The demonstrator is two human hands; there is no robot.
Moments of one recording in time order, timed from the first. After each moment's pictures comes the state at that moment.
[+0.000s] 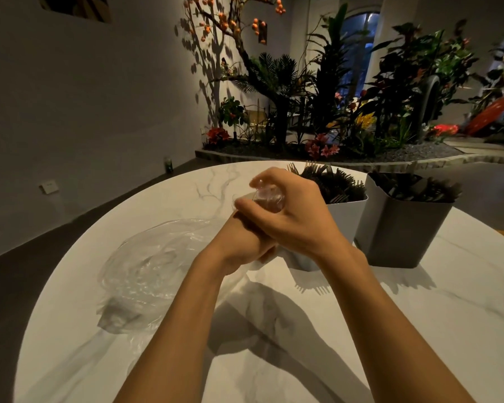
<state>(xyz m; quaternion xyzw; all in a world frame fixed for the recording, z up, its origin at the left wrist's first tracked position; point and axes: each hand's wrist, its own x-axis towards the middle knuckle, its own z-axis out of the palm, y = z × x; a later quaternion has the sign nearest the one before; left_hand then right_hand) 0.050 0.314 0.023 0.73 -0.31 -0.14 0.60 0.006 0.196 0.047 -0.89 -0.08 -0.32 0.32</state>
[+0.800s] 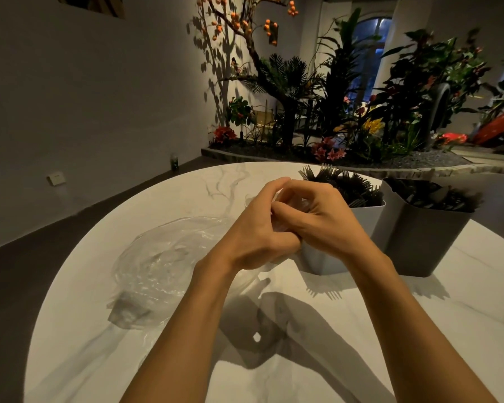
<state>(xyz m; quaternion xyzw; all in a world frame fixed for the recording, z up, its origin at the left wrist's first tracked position) 0.057 0.324 0.020 0.74 -0.40 -0.06 0.54 0.009 0.182 0.044 -0.88 -0.11 -0.26 0.38</state>
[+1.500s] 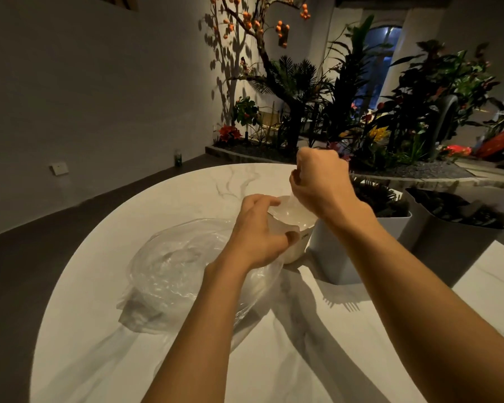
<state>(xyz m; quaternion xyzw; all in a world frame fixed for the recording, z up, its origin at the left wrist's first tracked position) 0.093 0.329 -0.007 0.85 -0.24 0.02 0.48 0.098 0.192 0.066 -0.94 0.06 -0.33 0.04</state>
